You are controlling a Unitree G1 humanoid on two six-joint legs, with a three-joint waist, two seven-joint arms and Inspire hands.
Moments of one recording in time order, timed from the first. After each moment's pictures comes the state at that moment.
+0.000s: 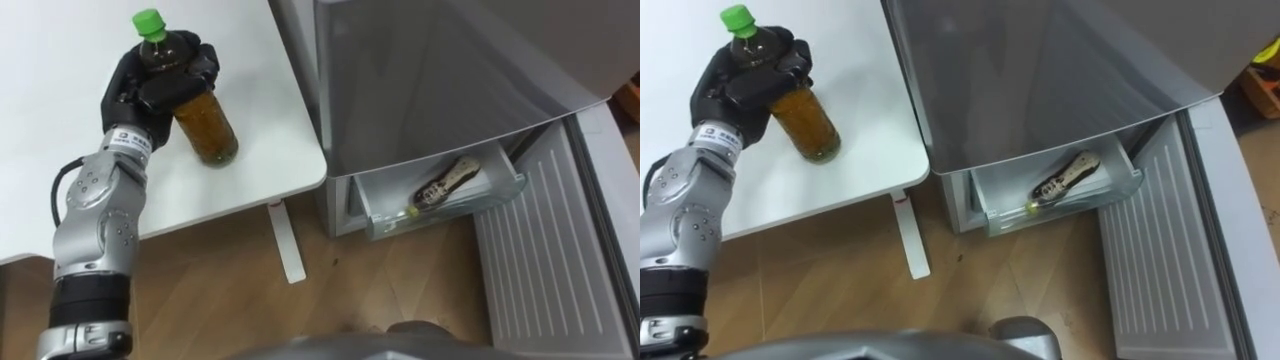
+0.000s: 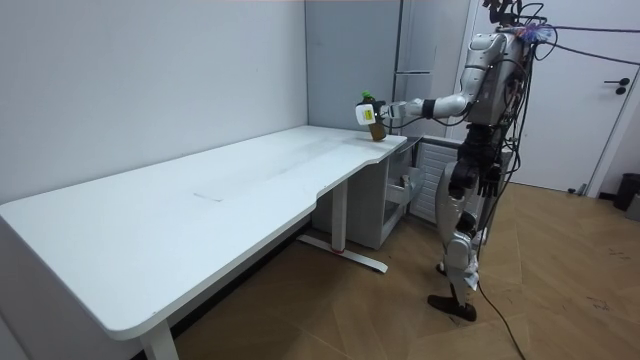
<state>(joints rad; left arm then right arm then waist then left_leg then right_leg) -0.07 0.28 0.18 0.15 -0.48 0.16 -0.13 0.07 -0.26 -0.14 1.35 -0.17 0.17 0.12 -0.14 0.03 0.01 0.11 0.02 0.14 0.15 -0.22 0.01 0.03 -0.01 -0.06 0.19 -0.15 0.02</state>
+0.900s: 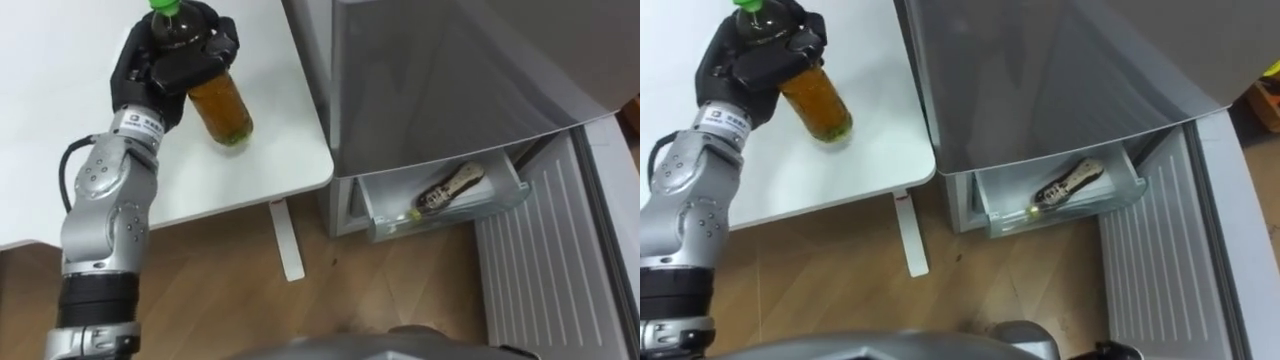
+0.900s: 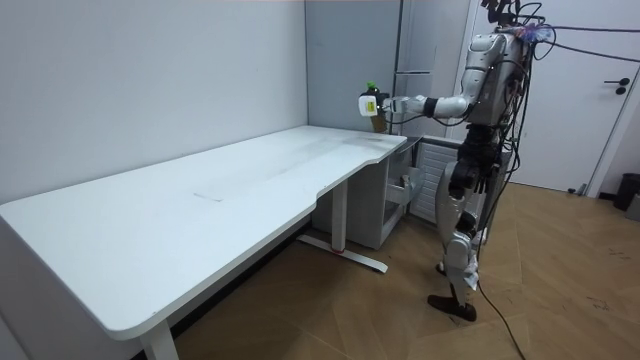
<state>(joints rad) -0.06 0.26 0.09 0.01 -0.47 0.16 -0.12 0.06 -0.23 -0.14 1.24 -0.01 0.12 0.07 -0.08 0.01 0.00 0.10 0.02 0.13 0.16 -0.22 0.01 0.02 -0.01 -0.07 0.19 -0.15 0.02</state>
